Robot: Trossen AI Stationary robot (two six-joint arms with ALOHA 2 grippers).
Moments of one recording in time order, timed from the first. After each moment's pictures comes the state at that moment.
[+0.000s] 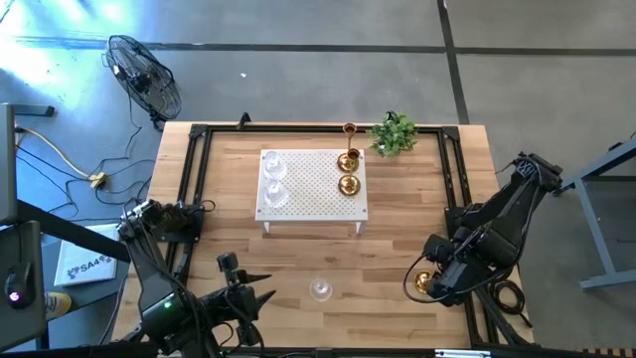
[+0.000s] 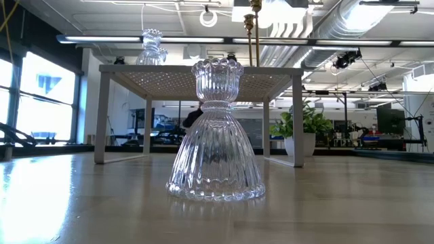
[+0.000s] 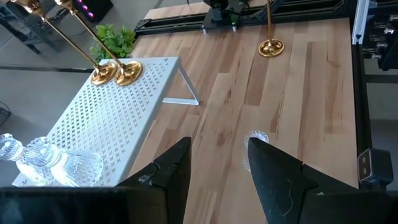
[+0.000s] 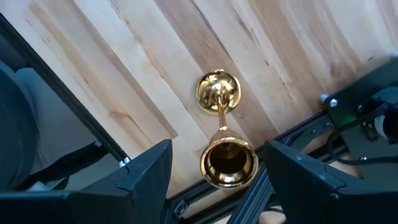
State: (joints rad) left arm -0.94 1.90 2.15 -1.57 -1.00 -1.03; right arm 0.83 1.39 1.41 -1.50 0.00 1.45
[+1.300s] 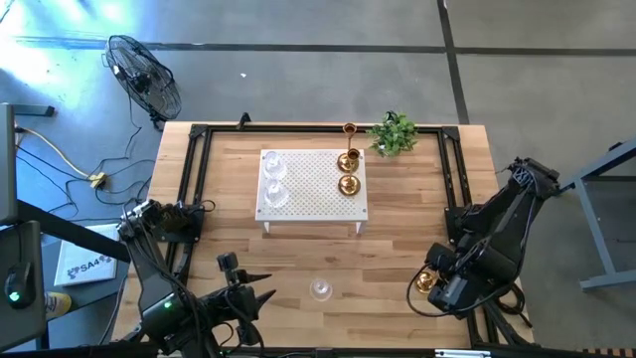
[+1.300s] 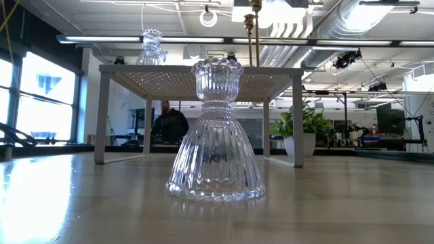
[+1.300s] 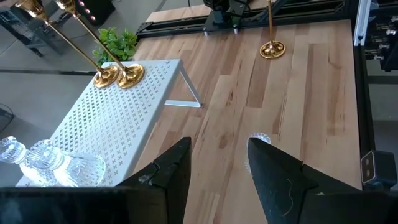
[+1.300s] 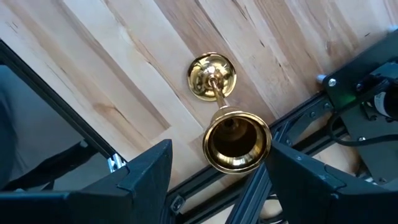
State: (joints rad) left arm -0.94 1.90 2.15 -1.57 -1.02 -1.02; right arm 0.90 1.46 1.41 -1.52 0.00 1.55
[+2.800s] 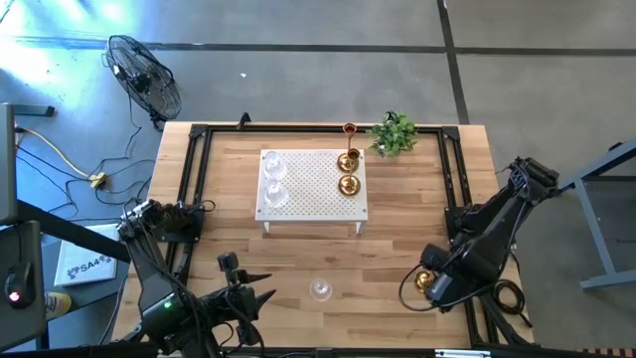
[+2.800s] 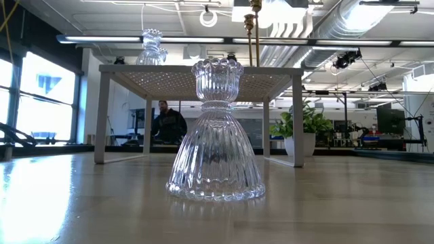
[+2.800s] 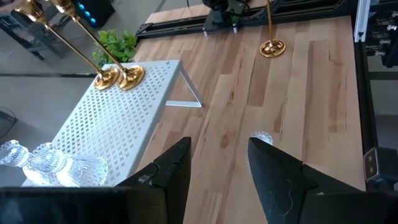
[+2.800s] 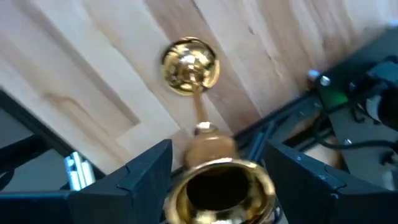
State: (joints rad) left arm -0.94 1.90 2.15 -1.57 -1.02 -1.00; right arm 0.85 1.46 1.25 -1.46 -0.08 1.43
